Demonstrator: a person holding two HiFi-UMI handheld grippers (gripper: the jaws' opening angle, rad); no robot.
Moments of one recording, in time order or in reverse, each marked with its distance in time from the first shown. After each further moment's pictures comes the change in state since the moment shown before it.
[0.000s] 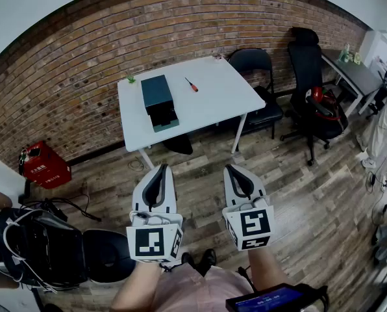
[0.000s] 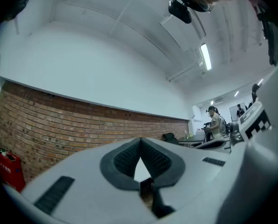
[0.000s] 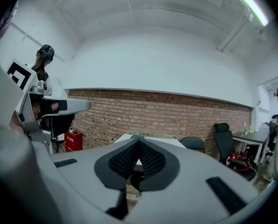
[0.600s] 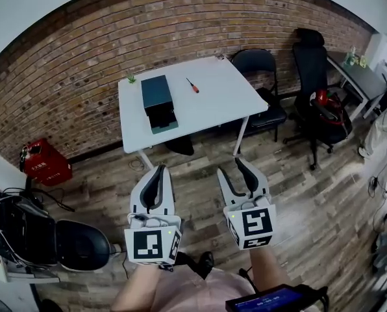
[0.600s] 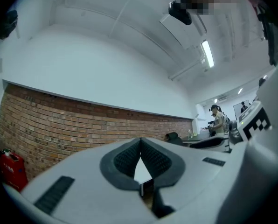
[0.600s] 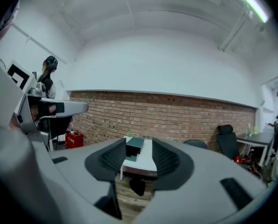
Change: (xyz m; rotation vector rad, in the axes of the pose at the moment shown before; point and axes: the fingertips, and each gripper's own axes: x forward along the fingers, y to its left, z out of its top) left arm 0.019 -0.007 -0.008 0.007 0.014 0.047; right arm 0.018 -0.027 -0.001 -0.008 -0.021 0.032
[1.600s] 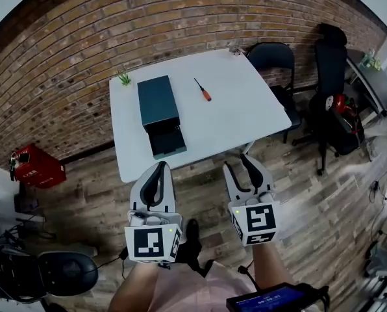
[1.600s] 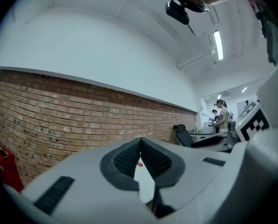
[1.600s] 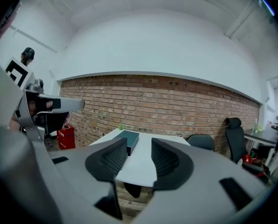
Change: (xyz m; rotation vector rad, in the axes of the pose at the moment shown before) left arm 0.187 0.098 -0.078 -0.026 0.102 0.003; right arm 0.214 -0.051 -0.037 0.004 0.114 0.001
